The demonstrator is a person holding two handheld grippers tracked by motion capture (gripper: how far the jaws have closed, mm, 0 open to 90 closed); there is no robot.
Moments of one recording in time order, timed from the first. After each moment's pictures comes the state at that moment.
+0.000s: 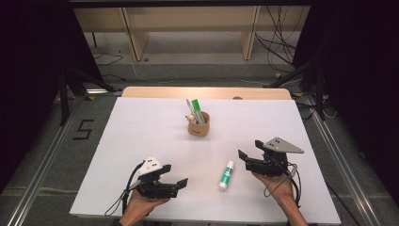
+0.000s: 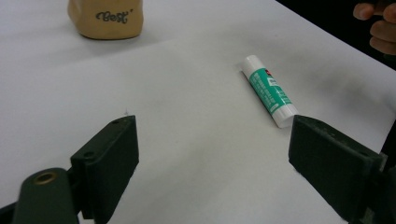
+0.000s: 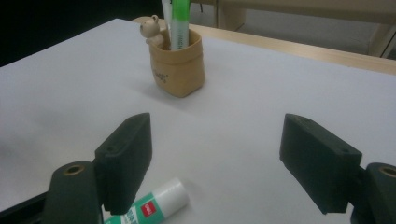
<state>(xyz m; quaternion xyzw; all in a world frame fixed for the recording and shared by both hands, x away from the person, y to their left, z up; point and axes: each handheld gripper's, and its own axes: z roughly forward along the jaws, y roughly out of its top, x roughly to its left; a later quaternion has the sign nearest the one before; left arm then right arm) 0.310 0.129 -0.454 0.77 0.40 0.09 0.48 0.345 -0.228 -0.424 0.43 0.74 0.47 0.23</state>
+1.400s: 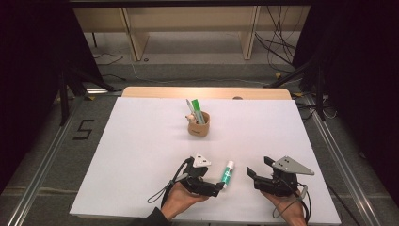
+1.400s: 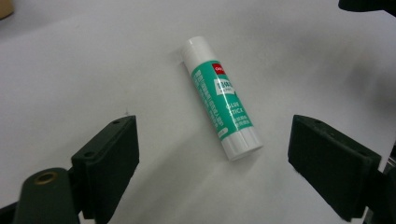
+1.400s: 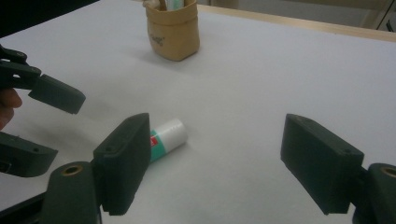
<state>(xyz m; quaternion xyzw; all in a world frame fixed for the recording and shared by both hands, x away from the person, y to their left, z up) 0.331 0.021 -0.461 0.83 0.38 0.06 0.40 0.304 -0.247 -0.445 0.44 0.74 0.45 0.23</state>
